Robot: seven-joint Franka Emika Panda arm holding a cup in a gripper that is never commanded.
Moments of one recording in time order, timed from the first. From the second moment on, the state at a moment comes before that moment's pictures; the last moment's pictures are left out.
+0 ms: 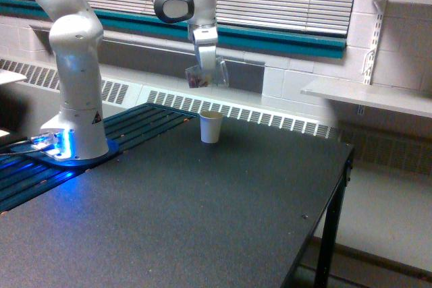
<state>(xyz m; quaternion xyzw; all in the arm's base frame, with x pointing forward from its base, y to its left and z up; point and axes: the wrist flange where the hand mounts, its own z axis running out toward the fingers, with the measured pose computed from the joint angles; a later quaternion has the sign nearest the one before) 0.235 0.265 0.325 -0.99 0.08 -0.03 0.08</state>
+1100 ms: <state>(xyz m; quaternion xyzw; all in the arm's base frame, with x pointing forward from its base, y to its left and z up) 0.212 0.262 0.293 -0.99 0.08 0.03 0.06</state>
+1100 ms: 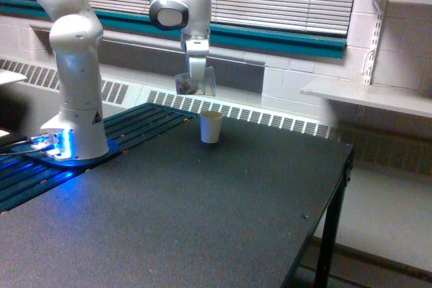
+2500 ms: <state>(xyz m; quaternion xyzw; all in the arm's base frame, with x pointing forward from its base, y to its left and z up) 0.213 0.253 0.257 -0.99 0.06 0.10 0.02</state>
